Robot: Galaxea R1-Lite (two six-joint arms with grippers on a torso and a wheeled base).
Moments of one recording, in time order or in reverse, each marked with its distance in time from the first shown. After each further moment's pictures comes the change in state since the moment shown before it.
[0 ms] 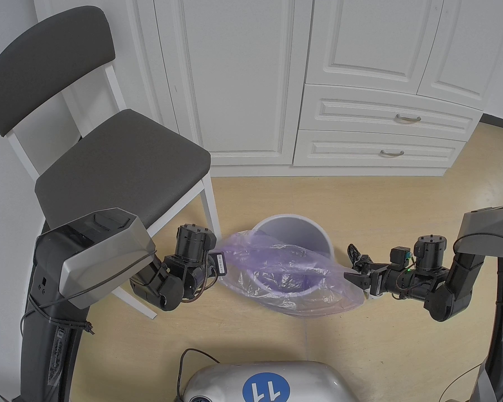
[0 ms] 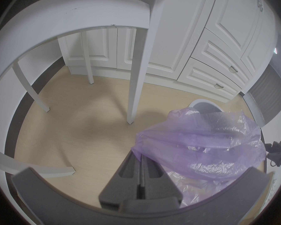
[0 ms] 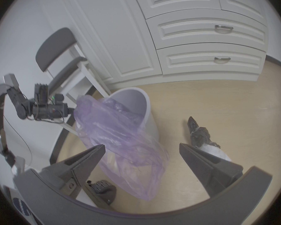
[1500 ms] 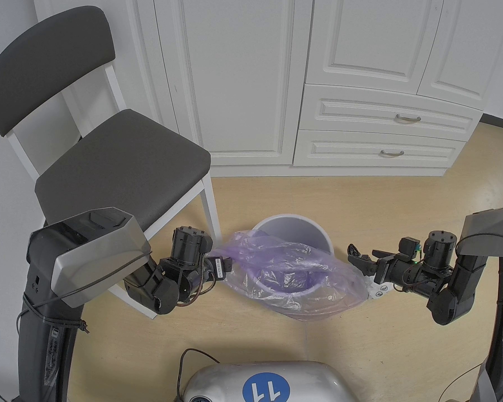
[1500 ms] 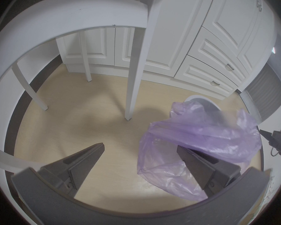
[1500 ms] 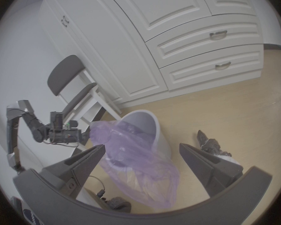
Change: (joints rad) left arm 0.001 -0.033 0.069 -0.020 -0.045 0.007; right arm -0.010 -0.008 0.051 -0.233 0.042 0.150
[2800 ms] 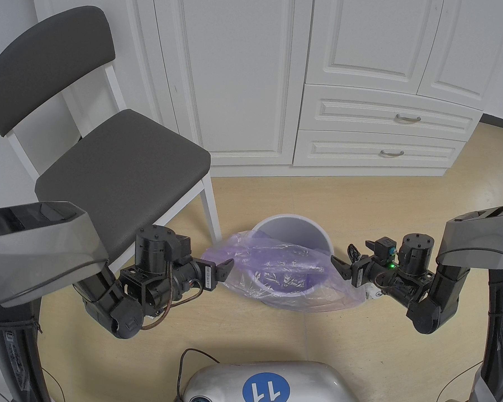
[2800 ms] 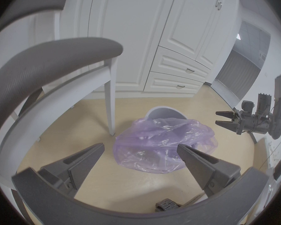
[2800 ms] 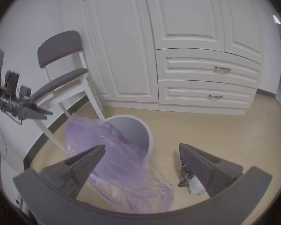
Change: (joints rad) left arm -0.028 -0.281 0.414 -0.315 -0.163 0.236; right arm 0.186 0.006 -0.042 0.000 -0.392 -0.276
